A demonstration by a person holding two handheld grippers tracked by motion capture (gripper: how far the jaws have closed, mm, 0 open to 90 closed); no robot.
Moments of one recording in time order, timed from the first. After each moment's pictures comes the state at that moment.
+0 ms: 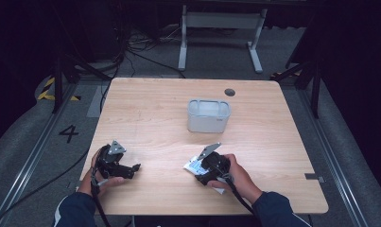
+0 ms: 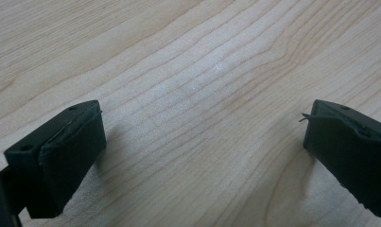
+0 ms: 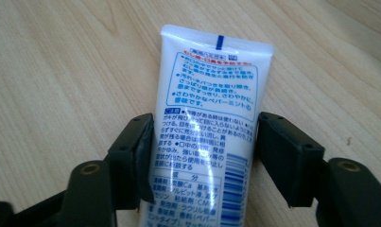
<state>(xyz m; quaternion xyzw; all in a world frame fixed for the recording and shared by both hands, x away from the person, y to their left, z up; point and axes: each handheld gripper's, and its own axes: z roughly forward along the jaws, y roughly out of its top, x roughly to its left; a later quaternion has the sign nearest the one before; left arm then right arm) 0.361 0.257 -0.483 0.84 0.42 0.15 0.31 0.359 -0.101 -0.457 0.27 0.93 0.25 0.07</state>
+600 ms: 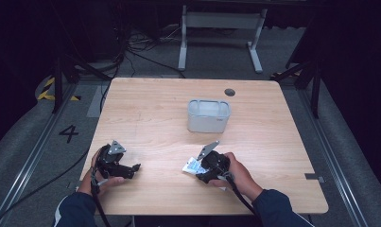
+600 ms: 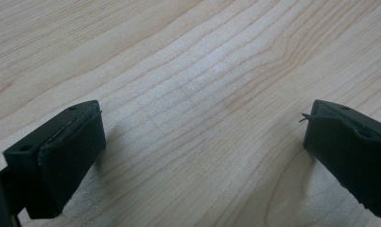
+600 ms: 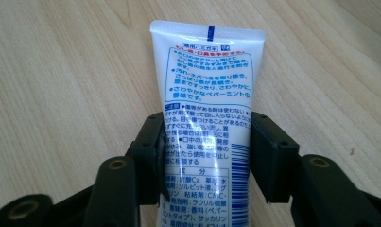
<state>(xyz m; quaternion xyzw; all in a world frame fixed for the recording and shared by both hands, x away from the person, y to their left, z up) 0.362 0.258 -0.483 0.84 0.42 0.15 0.31 0.363 -0.102 -0.453 0.23 0.94 0.24 0.05</state>
